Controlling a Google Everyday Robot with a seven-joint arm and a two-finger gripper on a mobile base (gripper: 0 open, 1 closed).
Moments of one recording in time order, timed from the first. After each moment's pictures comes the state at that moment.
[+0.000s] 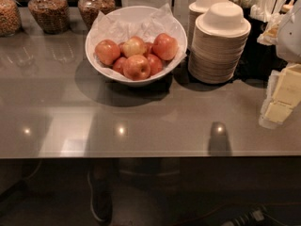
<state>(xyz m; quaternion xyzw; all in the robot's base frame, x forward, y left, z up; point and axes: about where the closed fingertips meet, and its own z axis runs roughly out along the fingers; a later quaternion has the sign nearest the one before) 0.438 -0.217 0.976 -0.60 0.78 -0.03 0.16</state>
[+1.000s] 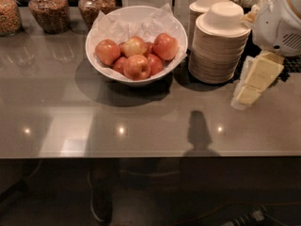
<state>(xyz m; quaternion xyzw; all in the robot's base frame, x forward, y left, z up) 0.478 -0.183 0.985 -0.62 0.75 -0.03 0.24</state>
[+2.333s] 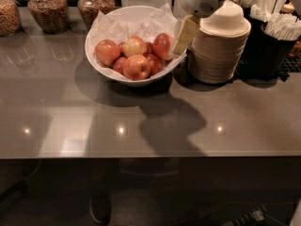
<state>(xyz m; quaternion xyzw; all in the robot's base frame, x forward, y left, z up) 0.658 -0.067 0.987 -0.69 0.63 0.02 0.35</state>
